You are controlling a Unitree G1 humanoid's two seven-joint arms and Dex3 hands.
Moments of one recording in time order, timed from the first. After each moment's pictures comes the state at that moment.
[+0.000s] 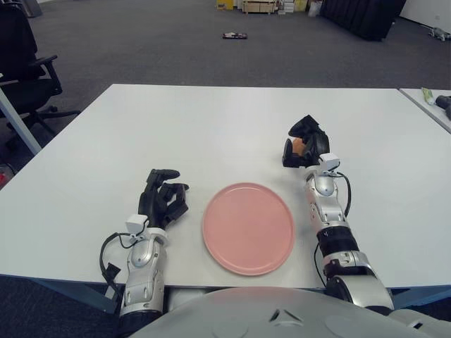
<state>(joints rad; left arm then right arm) 0.30 -0.07 0.11 0.01 -0.14 -0.21 -0.04 -0.23 0.04 -0.05 0.35 0.04 -0.36 -0.07</state>
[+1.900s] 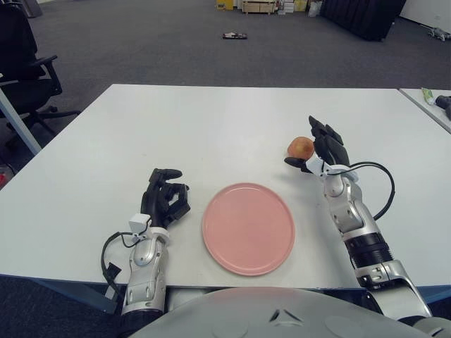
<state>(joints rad) 0.29 -0.07 0.10 0.02 -0.13 -0.22 -0.03 -0.23 -0.23 0.16 0.15 -0.66 0.23 -0.14</state>
